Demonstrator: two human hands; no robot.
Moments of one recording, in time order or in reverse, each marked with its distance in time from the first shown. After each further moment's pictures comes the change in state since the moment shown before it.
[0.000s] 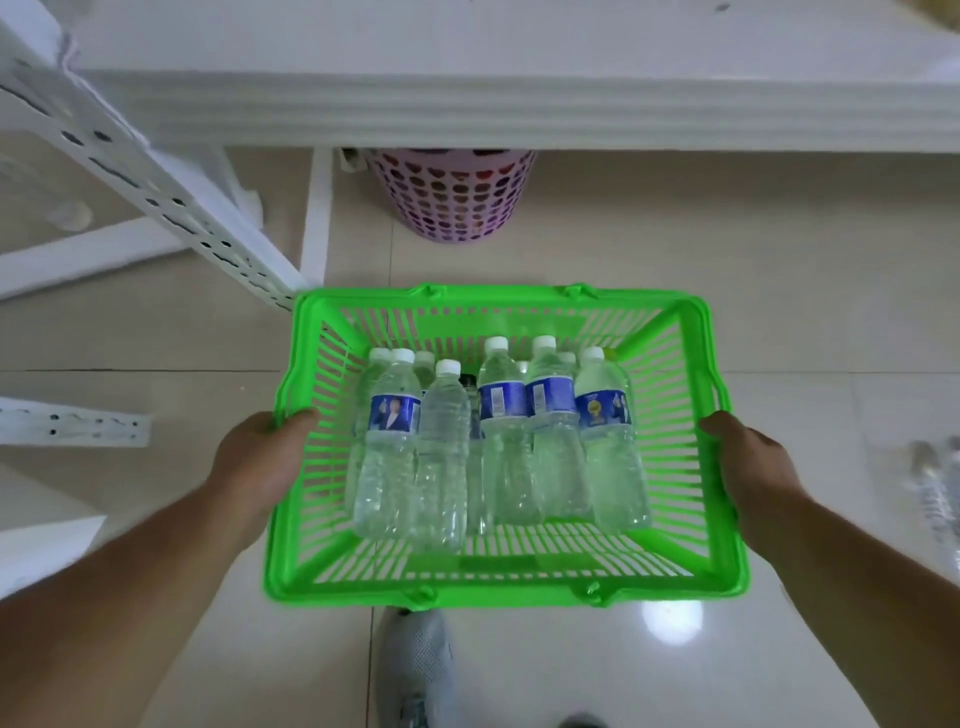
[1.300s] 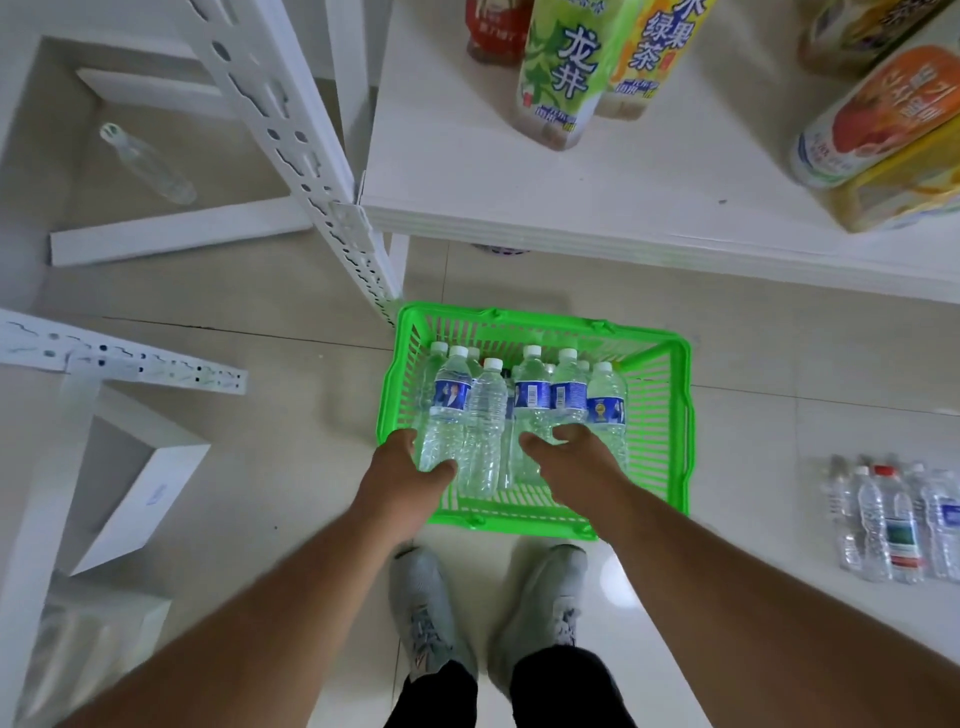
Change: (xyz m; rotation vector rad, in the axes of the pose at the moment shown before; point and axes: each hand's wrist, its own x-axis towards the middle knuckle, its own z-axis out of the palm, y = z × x) left_hand -0.117 0.022 -0.051 0.068 -0.299 0.009; right_hand -0.205 -0.094 0.075 -0.382 -0.425 -0.085
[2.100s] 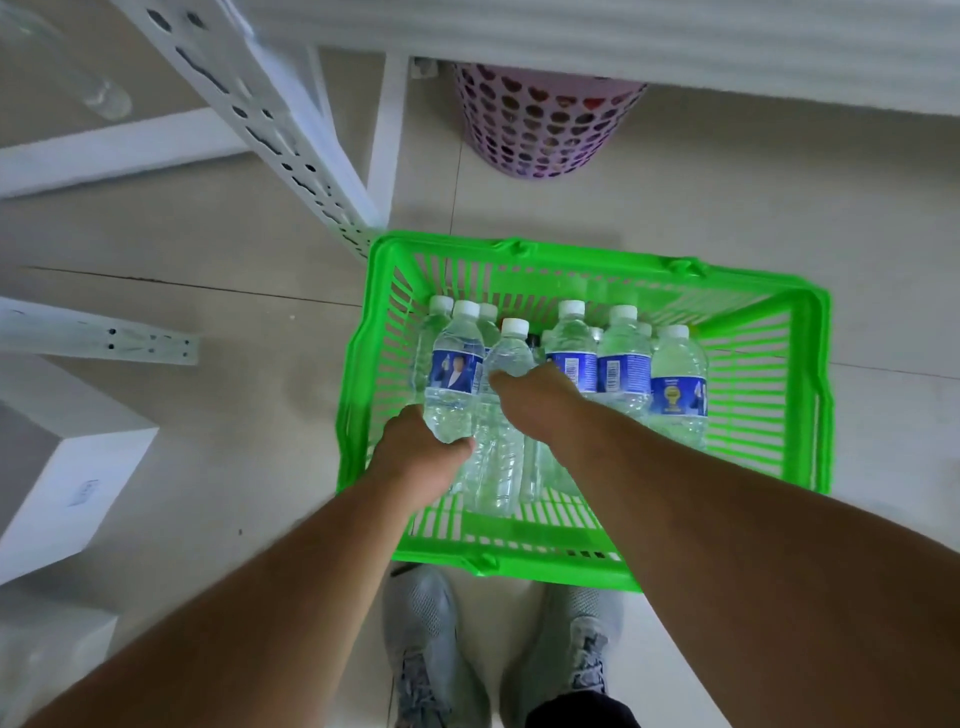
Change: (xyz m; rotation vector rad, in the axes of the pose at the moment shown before) left_hand 0.127 -0.028 0.076 0.137 -0.028 -0.133; right_hand 0.166 -0.014 0.080 -0.185 -0.164 -0.030
